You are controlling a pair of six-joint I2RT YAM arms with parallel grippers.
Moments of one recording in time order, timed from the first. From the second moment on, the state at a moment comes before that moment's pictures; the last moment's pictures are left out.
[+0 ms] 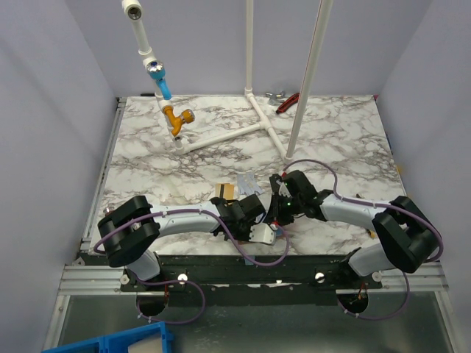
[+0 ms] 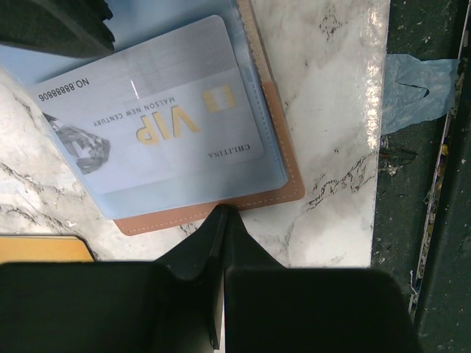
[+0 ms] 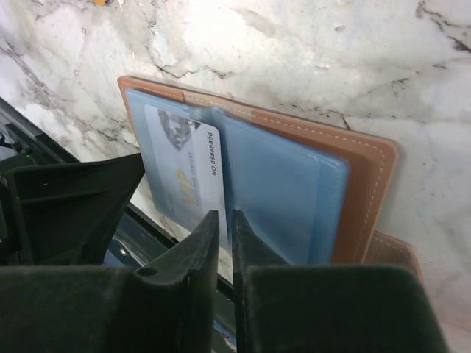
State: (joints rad) left arm -1.10 1.58 0.87 -0.52 0.07 0.66; right arm 0.66 1.44 0.59 -0.11 -0.41 0.72
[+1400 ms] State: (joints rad) left arm -1.08 1.57 0.87 -0.52 0.09 0.67; right arm 0.68 1.49 0.66 -0.17 -0.41 0.69
